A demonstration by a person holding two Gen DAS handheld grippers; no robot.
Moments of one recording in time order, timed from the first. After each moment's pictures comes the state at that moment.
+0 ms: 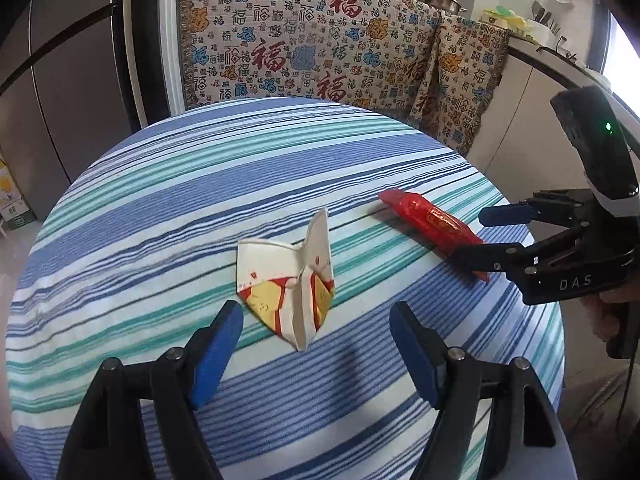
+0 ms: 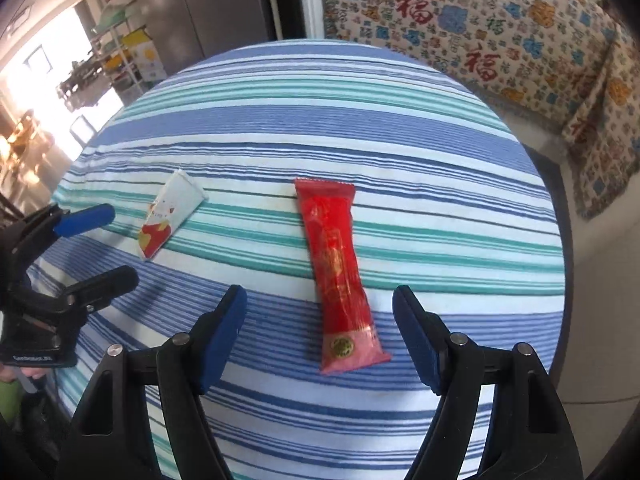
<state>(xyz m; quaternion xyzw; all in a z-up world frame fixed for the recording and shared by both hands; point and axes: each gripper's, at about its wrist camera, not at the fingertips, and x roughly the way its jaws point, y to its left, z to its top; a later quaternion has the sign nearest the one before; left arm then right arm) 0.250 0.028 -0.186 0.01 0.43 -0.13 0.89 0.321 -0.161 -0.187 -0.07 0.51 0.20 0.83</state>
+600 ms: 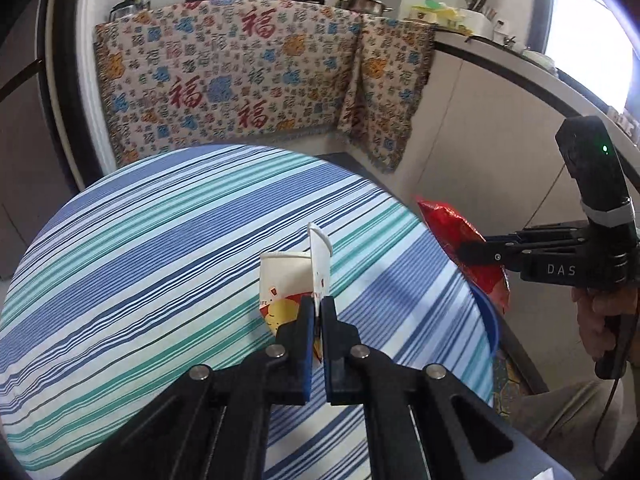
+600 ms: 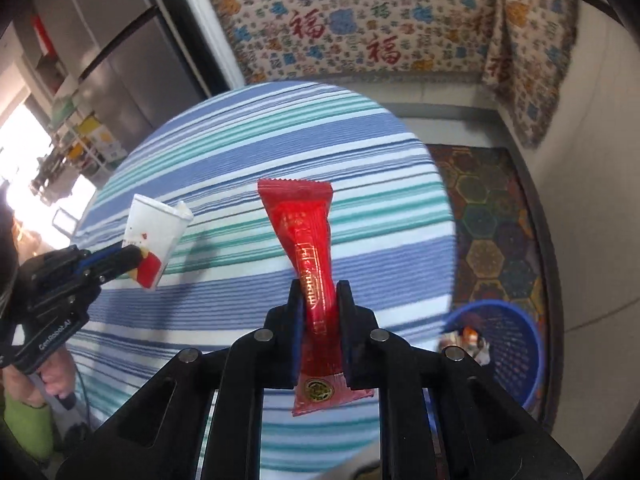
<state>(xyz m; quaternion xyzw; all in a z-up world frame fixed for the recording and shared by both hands) 0.257 -0.077 -0.131 0.02 0.40 -0.25 0.88 0.264 -0.305 -0.144 0.07 0.48 0.09 0.87</state>
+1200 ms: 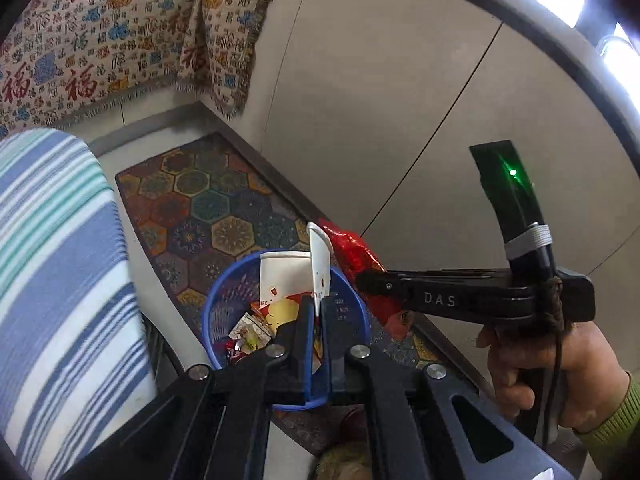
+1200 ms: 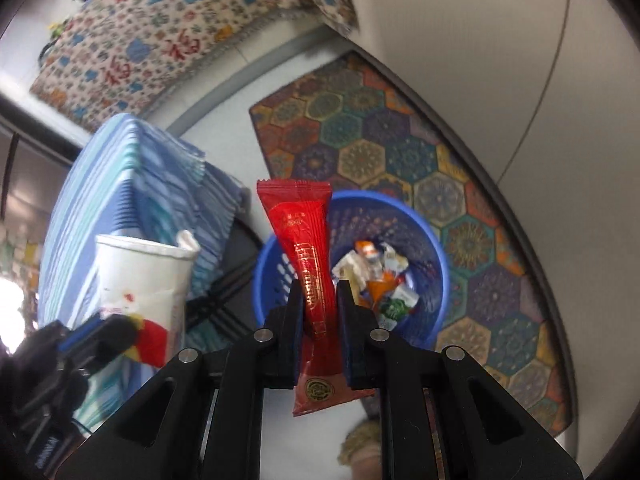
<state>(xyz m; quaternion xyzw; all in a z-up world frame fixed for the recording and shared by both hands) 0.248 -0.347 -0.216 0.04 0.48 -0.40 0.78 0.197 -0.547 -0.265 0.27 0.53 -0.07 0.80</state>
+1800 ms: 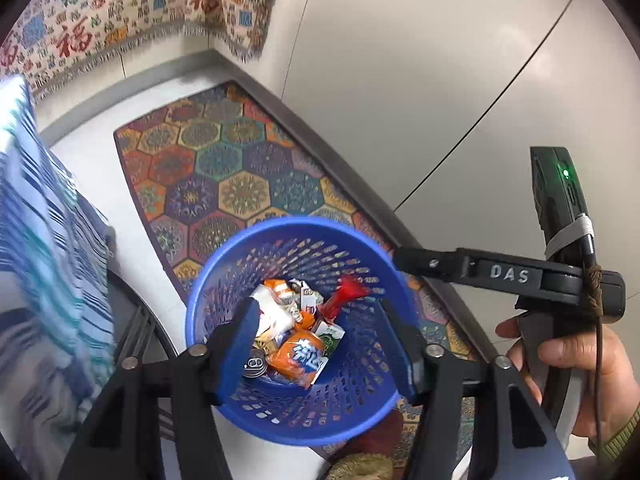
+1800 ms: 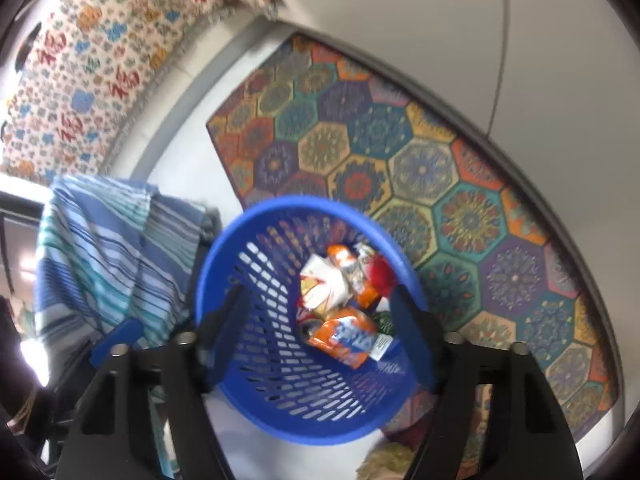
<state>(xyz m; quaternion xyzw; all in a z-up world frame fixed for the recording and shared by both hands) 0.278 -0.403 -0.293 0.07 0.53 -0.36 0.77 0.190 -0.623 -0.345 0.36 0.52 -0.10 0.77</state>
